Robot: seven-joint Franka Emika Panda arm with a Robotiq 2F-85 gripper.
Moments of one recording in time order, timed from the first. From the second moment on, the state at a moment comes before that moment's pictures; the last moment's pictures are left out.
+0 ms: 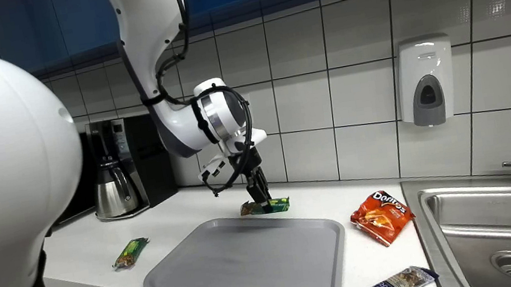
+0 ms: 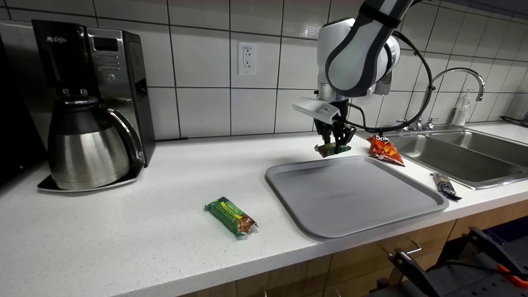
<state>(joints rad) 0.27 0.35 -0.25 -2.28 -0.45 2.71 1.68</state>
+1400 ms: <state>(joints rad) 0.27 0.55 -0.23 -2.05 -0.39 2.72 1.62</state>
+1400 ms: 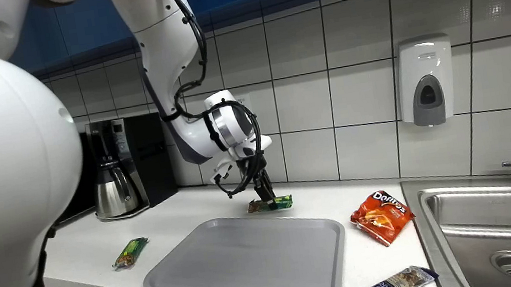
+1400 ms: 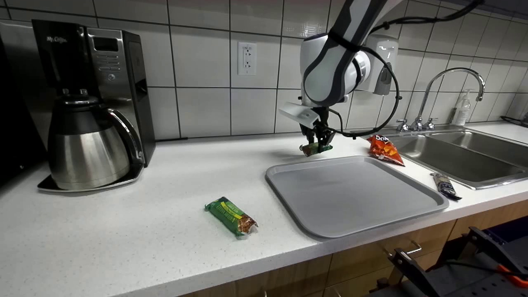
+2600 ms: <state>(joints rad) 0.27 0.66 -0.23 -1.93 -0.28 2.72 1.50</state>
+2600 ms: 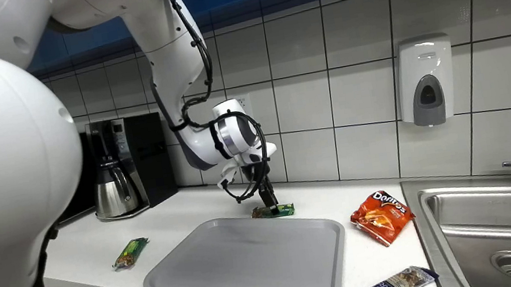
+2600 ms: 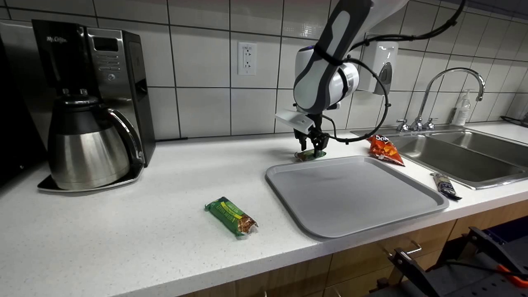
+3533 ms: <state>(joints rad) 0.28 0.65 -0.23 -1.93 -0.27 2.74 1.47</state>
